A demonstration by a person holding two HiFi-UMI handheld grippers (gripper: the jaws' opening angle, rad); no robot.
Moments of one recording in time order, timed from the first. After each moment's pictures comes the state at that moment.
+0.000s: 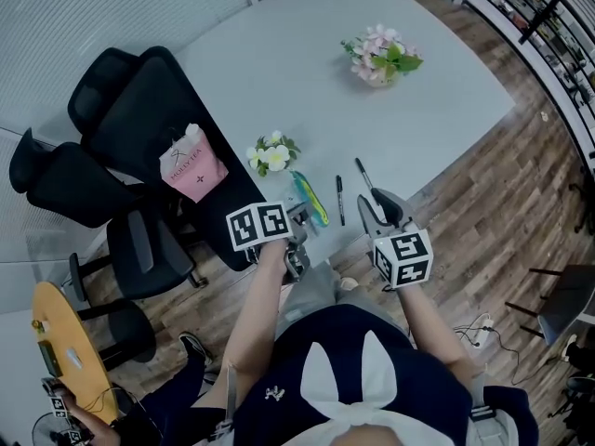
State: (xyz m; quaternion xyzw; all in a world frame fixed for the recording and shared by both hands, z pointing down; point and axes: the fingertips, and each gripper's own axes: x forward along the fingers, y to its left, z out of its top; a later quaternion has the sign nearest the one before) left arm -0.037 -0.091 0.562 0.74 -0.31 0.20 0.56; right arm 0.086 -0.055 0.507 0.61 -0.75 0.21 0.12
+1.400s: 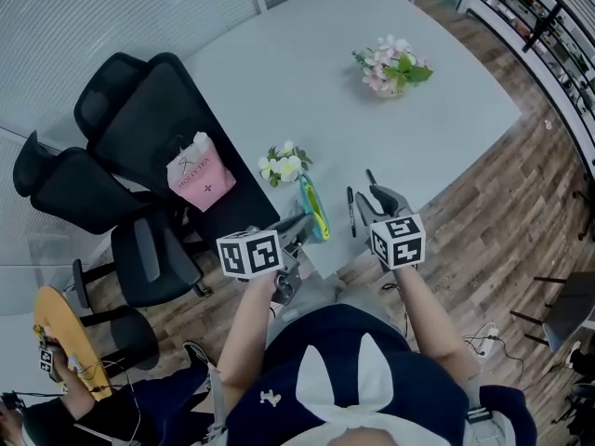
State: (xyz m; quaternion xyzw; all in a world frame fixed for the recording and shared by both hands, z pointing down) left arm -0.057 -0.094 0.521 0.83 -0.24 0.15 0.47; right arm 0.077 -0.103 0.555 0.60 -0.75 0.24 0.16
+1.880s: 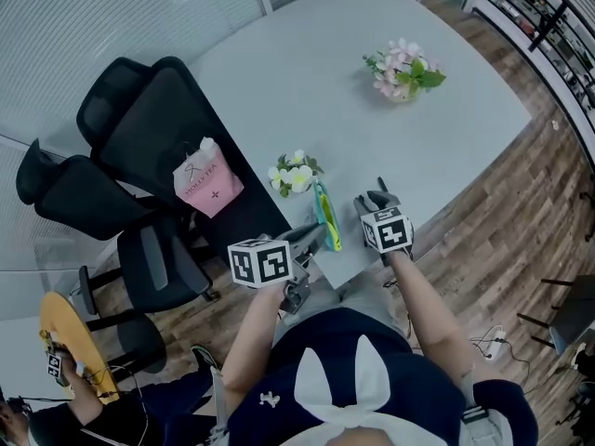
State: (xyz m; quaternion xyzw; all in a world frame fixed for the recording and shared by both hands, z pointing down) left arm -0.053 -0.099 0.529 0.84 -0.21 0.16 0.48; right arm 0.064 -0.140 0.649 0.56 -0.73 0.30 0.25
